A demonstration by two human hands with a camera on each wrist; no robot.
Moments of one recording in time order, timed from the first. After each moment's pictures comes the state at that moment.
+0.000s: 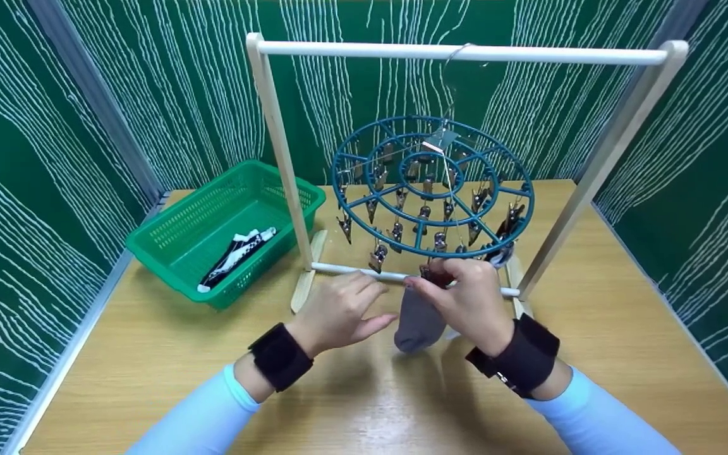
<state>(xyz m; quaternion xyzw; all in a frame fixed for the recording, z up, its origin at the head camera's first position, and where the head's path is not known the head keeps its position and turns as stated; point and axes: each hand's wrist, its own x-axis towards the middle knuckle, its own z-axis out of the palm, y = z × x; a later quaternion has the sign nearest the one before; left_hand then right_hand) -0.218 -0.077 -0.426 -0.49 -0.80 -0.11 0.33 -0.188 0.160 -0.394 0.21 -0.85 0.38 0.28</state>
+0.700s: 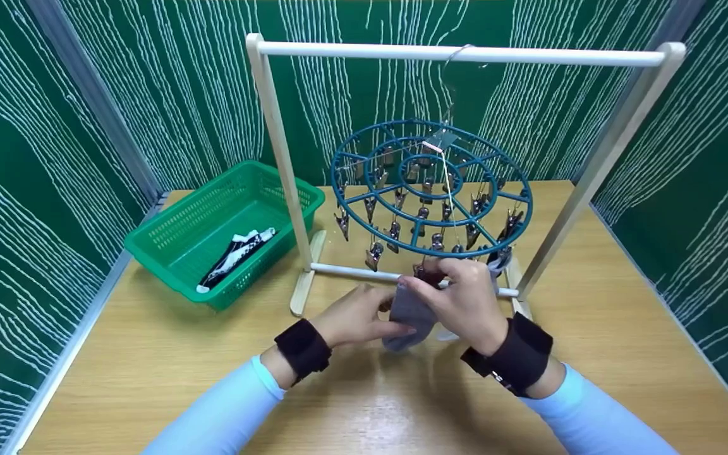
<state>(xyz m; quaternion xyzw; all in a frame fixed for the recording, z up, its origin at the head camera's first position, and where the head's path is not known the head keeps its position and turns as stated) -0.238 -0.051 -0.451 -0.39 -0.83 -0.38 -0.11 -0.190 0.156 -0.394 0.24 -0.83 0.40 0.30</state>
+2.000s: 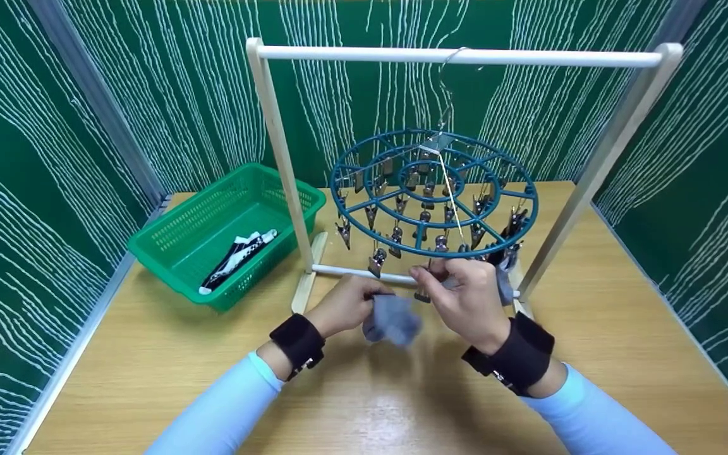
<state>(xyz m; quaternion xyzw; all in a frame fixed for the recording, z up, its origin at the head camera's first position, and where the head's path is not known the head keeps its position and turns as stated) -0.253 -0.061 -0.456 -0.30 -0.86 -0.40 -0.07 -0.195 0.157 -0.397 0.30 -0.76 0.45 0.36</state>
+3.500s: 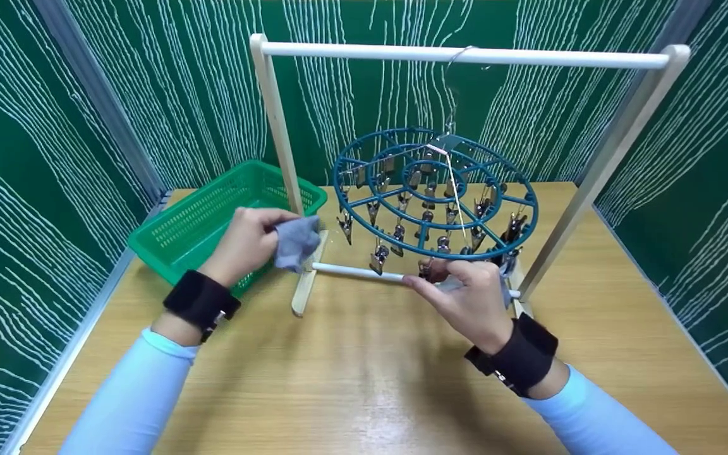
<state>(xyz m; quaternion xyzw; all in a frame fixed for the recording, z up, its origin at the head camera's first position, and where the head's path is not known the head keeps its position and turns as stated) -0.270 -0.180 -0.349 -0.21 -0.89 -0.38 0.11 -0.196 0.162 -0.400 0.28 -0.78 0.41 0.38</state>
